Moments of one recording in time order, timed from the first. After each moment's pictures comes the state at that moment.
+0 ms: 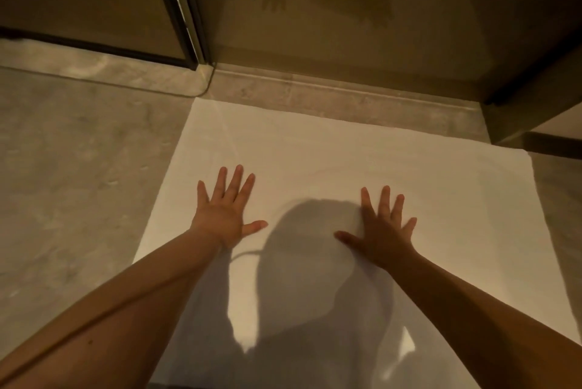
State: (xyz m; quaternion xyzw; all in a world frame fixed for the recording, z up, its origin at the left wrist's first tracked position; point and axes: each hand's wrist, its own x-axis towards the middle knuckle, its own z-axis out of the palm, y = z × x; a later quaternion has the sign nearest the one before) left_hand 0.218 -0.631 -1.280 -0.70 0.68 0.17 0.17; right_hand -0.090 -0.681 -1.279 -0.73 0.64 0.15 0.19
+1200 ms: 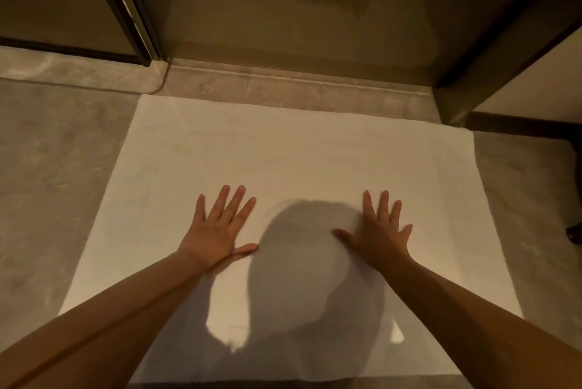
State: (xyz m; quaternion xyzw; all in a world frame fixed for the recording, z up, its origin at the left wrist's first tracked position) left_hand 0.159 -0.600 -1.290 -0.61 0.77 0.12 0.15; right_hand -0.156 -0.654 -1.273 -0.68 0.70 0.12 0.20
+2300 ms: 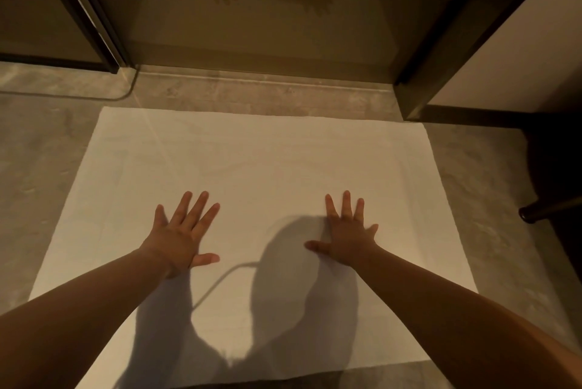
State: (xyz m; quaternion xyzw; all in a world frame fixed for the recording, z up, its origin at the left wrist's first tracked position) left_hand 0.156 -0.589 -1.271 -0.59 0.74 0.11 0.31; right_hand -0.168 -0.639 -1.260 -0.70 0.64 0.18 0.25
